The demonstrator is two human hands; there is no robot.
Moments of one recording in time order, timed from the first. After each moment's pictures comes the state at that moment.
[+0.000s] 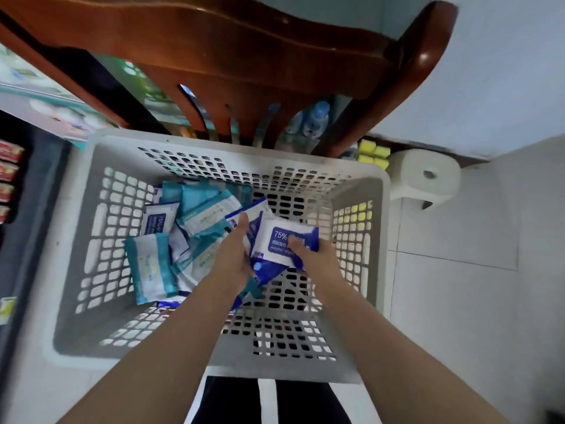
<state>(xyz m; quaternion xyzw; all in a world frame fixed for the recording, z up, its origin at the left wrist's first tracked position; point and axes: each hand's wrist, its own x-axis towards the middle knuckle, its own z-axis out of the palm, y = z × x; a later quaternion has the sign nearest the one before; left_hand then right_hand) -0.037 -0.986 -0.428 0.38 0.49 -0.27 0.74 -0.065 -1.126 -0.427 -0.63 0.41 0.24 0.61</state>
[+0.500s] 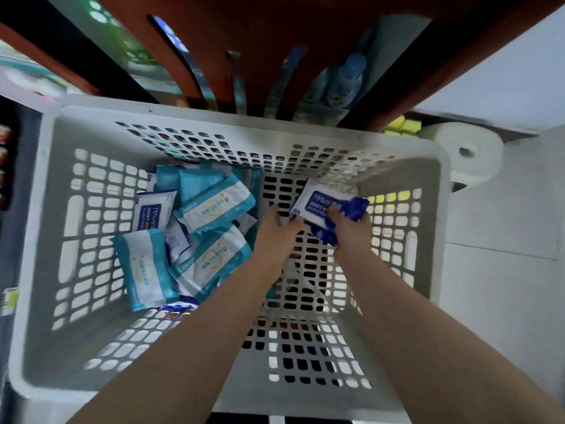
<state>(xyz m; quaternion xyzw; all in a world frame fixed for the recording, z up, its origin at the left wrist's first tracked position) -0.021 -1.018 -0.481 0.66 0.35 -0.35 0.56 -0.023 -1.140 -0.523 -0.54 0.56 0.10 0.62</state>
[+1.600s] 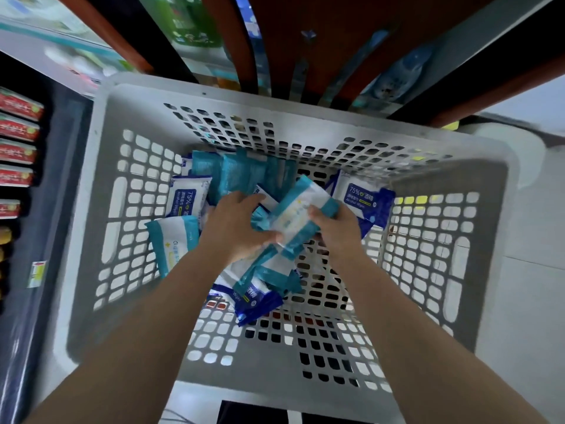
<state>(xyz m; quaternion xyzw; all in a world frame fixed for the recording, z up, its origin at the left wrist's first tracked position) -0.012 -0.888 -0.474 0.91 0.03 -0.36 0.20 -0.023 -1.066 -0.503 -0.62 0.42 0.24 0.62</state>
